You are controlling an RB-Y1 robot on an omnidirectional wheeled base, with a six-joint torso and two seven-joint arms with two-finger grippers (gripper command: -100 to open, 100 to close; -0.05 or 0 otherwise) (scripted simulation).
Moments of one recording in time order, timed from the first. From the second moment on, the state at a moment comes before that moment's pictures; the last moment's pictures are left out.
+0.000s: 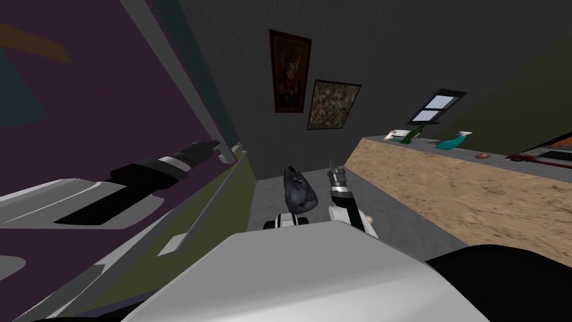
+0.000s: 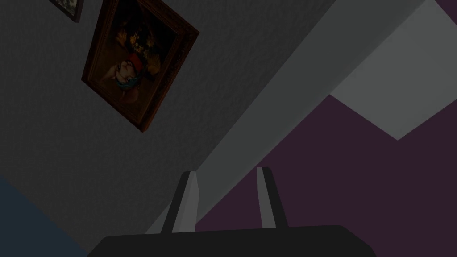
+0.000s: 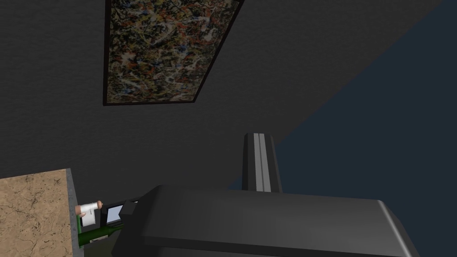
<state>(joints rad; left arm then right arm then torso) 0.60 1.30 0.64 -2.41 0.00 0.28 0.52 0.48 -0.02 -0.07 -2.22 0.06 -0.40 0.10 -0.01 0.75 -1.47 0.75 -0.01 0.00</state>
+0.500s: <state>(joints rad) 0.61 1.32 0.63 -2.48 0.01 0.27 0.54 0.48 -0.02 -0.07 -2.22 0.06 -0.40 0.10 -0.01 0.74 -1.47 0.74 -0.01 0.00</state>
